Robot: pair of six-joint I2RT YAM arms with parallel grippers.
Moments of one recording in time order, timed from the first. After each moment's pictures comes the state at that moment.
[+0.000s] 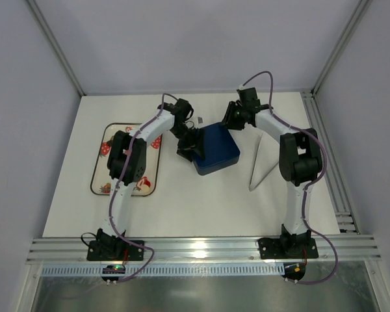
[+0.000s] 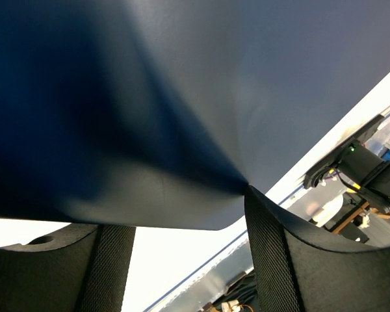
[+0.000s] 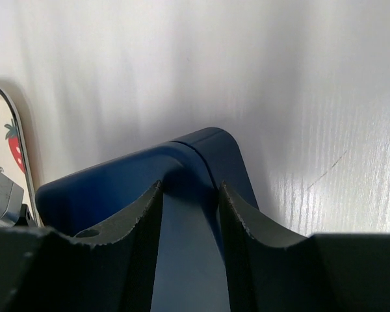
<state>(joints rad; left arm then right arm) -0.48 2.32 1.96 -1.05 0.57 -0.27 0.27 2.10 1.60 -0.35 -0.22 0.50</state>
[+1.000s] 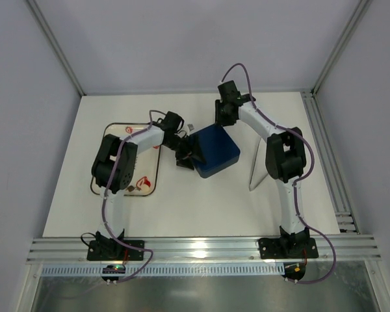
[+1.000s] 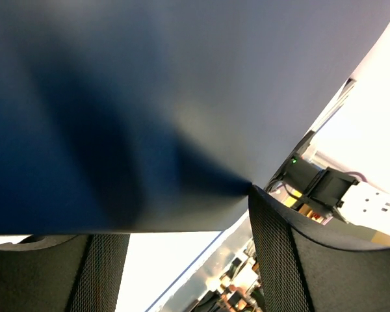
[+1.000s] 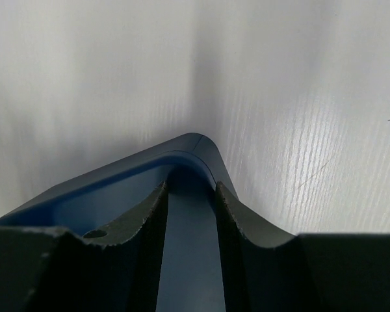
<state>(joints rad) -0.45 2.10 1.46 -0.56 0.72 -0.54 0.40 2.24 1.94 -0.68 0.04 0.33</state>
